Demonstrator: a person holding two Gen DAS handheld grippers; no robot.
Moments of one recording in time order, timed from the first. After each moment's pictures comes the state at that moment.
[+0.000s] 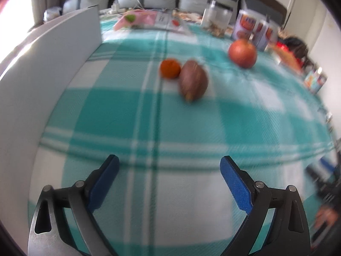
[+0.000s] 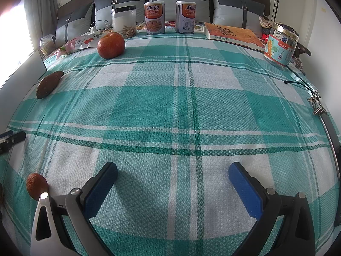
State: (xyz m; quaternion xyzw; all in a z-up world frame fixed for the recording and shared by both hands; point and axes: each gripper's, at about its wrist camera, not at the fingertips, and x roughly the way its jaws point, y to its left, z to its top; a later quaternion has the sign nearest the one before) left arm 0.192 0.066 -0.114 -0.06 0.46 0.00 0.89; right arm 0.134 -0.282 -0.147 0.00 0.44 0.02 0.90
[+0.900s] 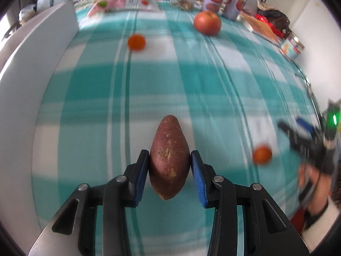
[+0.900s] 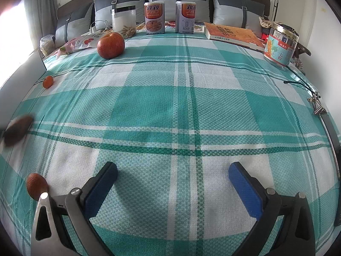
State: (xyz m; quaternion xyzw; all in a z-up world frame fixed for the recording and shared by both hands) left arm 0.132 0.044 -0.103 -0.03 0.54 -0.07 0.84; right arm 0.134 -0.281 -0.147 0.00 0.44 0.02 0.90
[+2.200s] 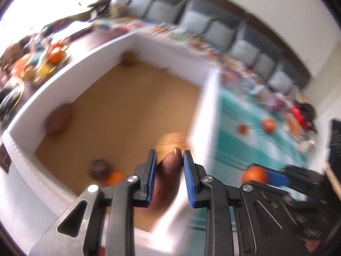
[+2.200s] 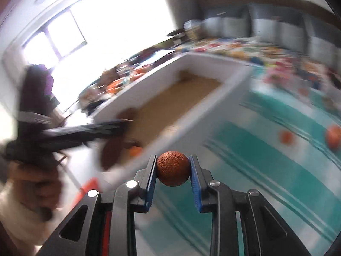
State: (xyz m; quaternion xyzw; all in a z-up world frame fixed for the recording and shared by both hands) left arm 0.049 0.323 -0.002 -0.21 0.42 0.11 0.88; right arm 0.081 0.106 0.021 -0.04 0.42 0.49 0.76
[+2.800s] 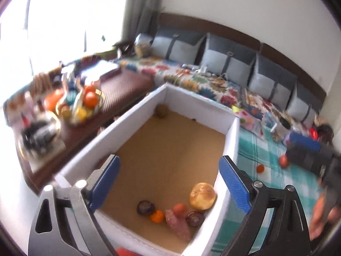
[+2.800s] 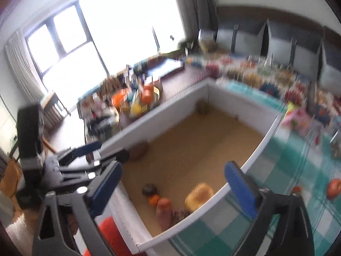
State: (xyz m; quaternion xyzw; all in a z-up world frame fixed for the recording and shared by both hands) left arm 0.018 0.323 0.087 -0.13 0.30 0.19 0.92; right arm 0.097 0.146 0.121 -0.04 0.33 0.46 0.82
